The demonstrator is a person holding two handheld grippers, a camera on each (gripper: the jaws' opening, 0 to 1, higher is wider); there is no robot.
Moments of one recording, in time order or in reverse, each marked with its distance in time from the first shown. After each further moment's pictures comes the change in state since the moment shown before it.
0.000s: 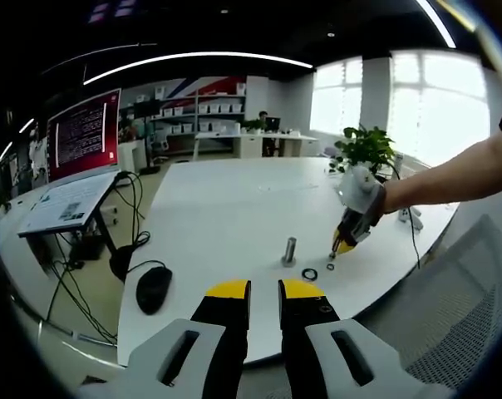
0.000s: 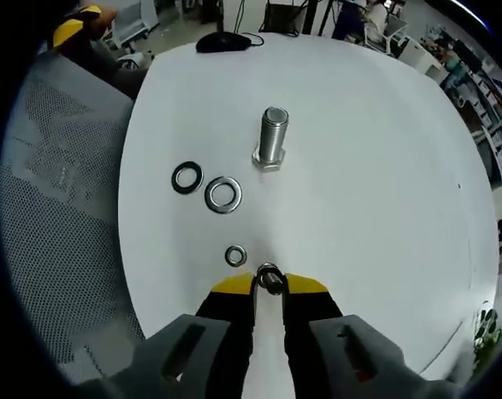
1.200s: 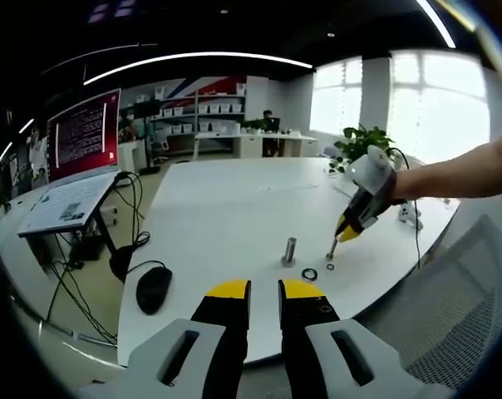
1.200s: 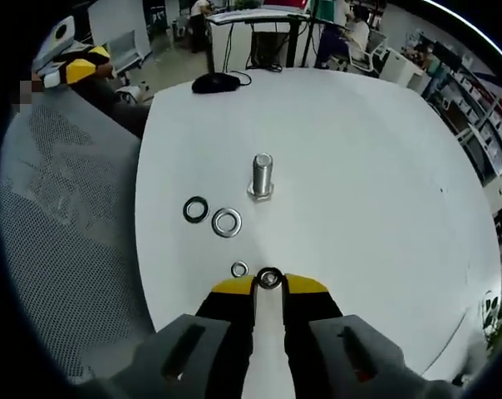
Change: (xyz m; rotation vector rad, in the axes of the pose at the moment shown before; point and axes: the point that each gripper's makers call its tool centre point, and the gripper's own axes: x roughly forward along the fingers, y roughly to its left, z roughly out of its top) left arm 0.000 0.000 0.000 0.000 -0.001 0.000; right arm -0.036 -0.003 0.020 0.061 -0.152 -0.017
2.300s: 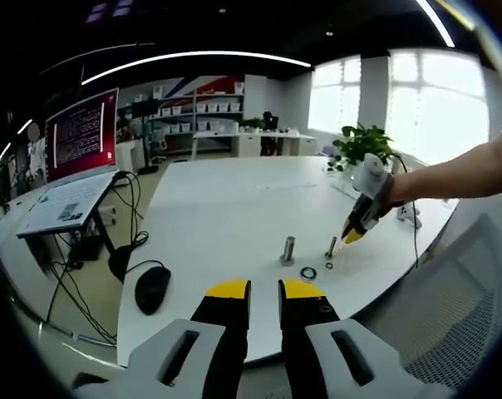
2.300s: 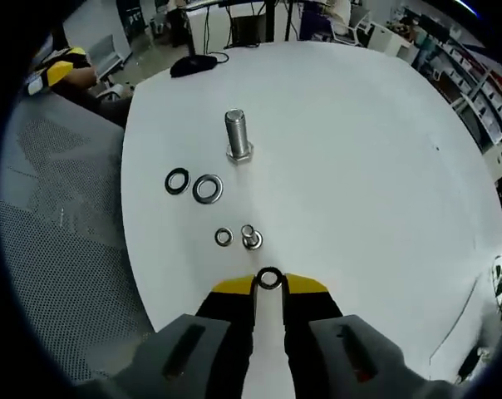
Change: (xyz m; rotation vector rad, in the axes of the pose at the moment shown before) left arm 0.001 -0.001 -0.001 0.005 0.008 -0.008; right arm 0.000 -0.011 -0.037 0.110 0.067 0.000
